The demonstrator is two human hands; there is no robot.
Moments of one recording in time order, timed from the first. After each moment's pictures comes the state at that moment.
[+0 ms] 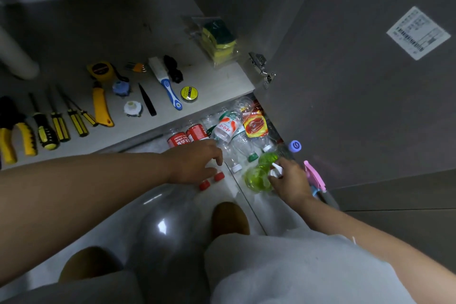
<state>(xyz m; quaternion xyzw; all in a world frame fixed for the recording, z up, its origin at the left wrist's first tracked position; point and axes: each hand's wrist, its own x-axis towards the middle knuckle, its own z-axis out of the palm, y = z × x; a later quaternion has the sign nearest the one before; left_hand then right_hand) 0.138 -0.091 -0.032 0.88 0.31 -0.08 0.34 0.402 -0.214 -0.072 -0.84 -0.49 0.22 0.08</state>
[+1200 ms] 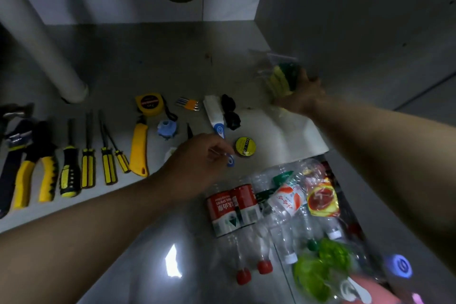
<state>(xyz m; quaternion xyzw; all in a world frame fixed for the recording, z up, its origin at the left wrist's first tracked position) 0.081 0.029 -0.053 0.67 0.54 0.23 0.46 0.341 0.182 -0.043 -0.80 -0.57 0.17 0.04</state>
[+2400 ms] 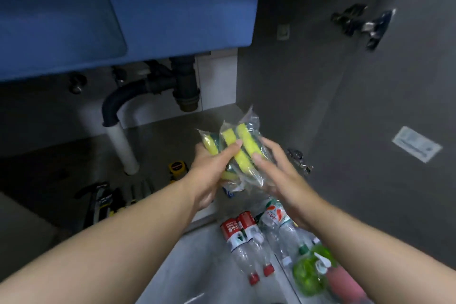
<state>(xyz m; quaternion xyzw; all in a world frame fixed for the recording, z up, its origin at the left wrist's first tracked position) 0.108 -0.059 0.158 0.40 0.50 0.42 0.65 0.273 -0.100 0.134 -0.54 -0.51 0.51 0.44</state>
